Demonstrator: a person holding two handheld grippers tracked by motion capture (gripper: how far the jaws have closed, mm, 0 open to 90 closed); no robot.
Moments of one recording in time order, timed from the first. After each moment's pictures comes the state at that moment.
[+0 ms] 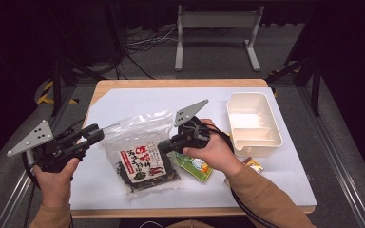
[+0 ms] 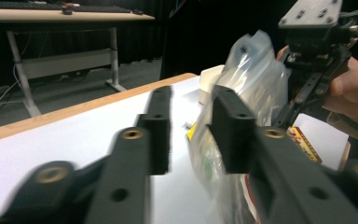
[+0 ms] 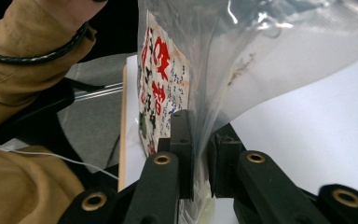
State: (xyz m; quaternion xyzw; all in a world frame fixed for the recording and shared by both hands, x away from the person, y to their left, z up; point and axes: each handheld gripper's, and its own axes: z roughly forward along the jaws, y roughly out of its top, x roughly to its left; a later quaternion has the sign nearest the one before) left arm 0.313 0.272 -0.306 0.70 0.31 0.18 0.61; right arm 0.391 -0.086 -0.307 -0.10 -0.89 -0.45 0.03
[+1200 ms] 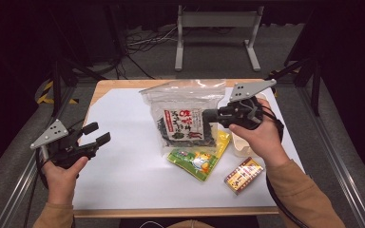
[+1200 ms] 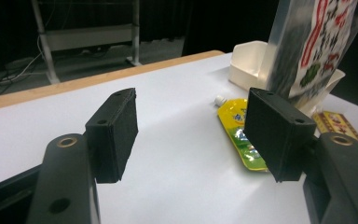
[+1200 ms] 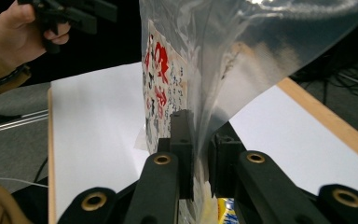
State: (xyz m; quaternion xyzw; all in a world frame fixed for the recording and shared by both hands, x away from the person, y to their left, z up) left arm 0.342 0.271 -0.342 0.72 0.36 0.19 0.57; right arm 0.393 -0.199 -0.244 -0.18 -0.85 -0.48 -0.13
